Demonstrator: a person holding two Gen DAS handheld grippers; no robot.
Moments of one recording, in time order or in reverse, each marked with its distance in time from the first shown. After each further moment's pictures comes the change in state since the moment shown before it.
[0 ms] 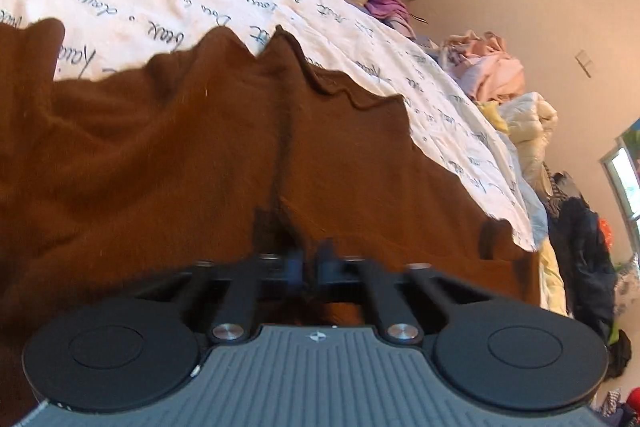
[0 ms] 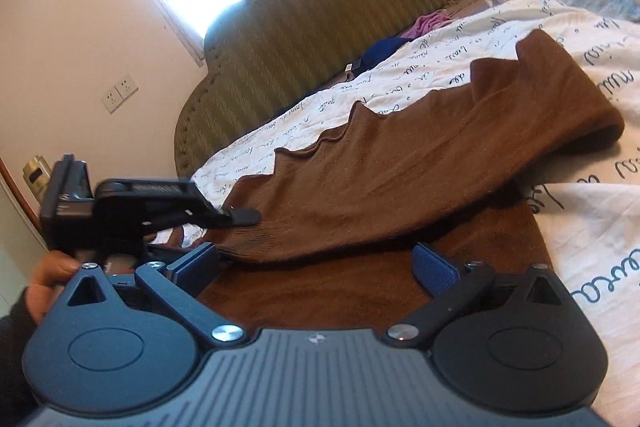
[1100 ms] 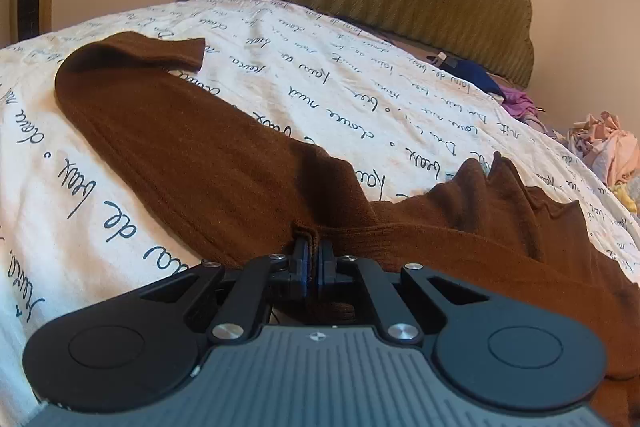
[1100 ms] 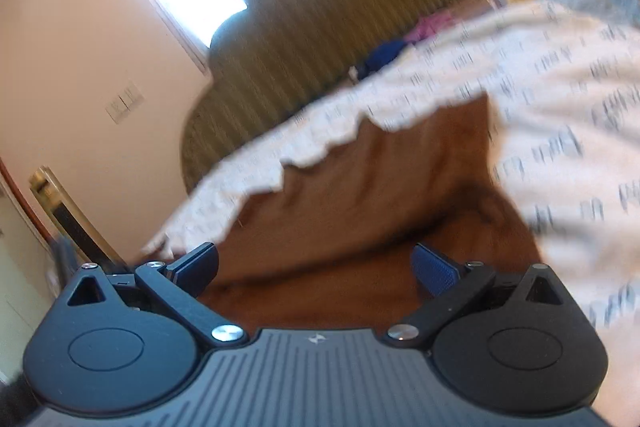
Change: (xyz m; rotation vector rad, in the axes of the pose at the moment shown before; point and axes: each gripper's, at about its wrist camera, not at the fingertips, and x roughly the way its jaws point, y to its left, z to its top) left arm -0.071 0.118 0.003 -0.001 -0.321 0.390; right arm -0.001 0.013 0.042 -0.042 -0.076 0.047
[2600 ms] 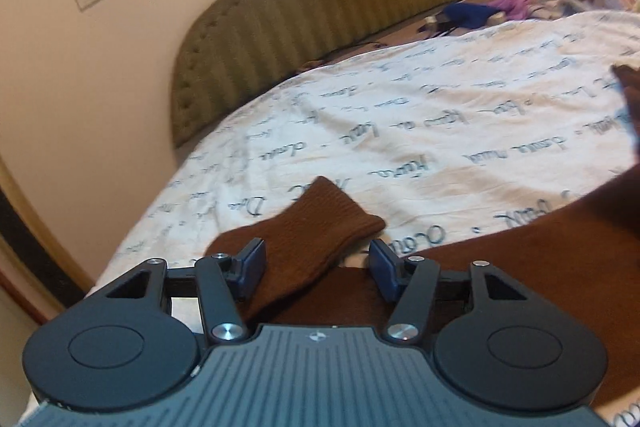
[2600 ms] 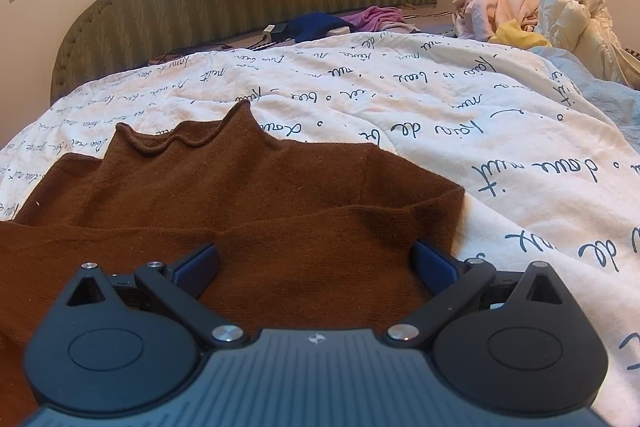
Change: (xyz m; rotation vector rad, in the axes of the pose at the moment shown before) left arm 0.064 0.094 0.104 0.696 -0.151 0.151; right arm 0.142 -0.039 0.026 -0.294 0.227 -0.445
